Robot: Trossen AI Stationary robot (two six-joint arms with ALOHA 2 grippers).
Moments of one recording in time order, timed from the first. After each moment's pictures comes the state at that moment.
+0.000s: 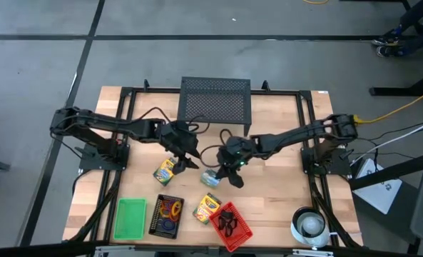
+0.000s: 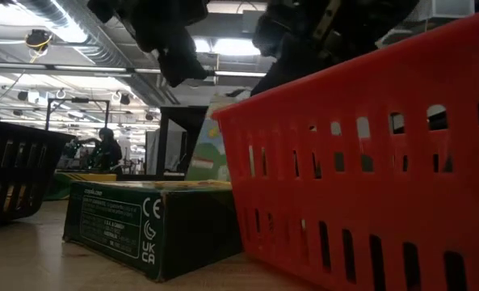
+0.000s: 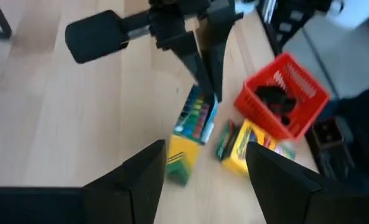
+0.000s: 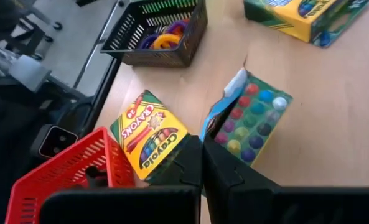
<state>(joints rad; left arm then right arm) -0.05 1.34 0.94 -0.25 0.33 -0.14 0.10 1.73 0.97 0.10 -0.43 0.25</state>
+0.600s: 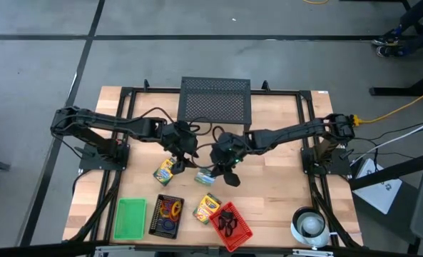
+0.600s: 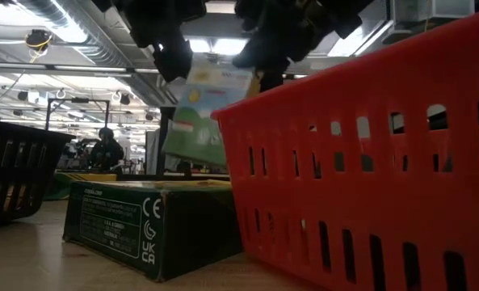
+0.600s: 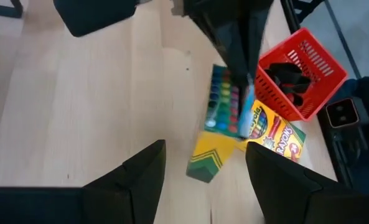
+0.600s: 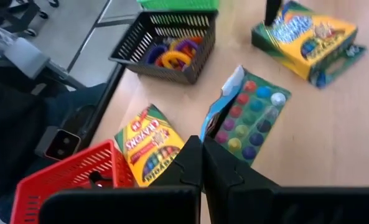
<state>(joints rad) -0.06 1.35 1.01 -0.42 0.28 -0.11 0.10 1.76 1.19 -0.15 -0.44 0.12</state>
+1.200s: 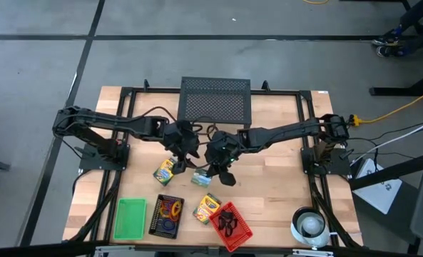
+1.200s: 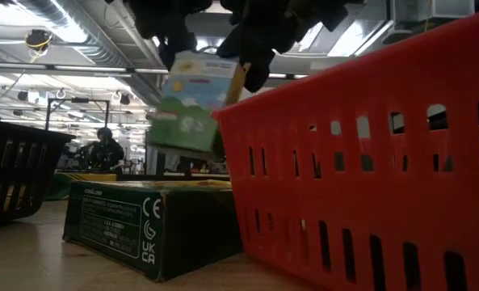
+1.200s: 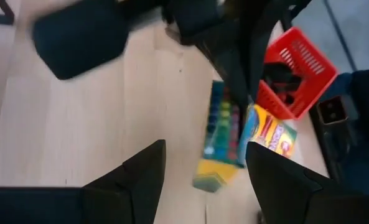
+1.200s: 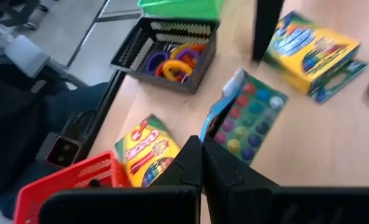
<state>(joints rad) -0.06 1.38 1.09 -0.49 0.29 -0.09 0.09 1.82 1.33 -0.25 -0.45 0.09</state>
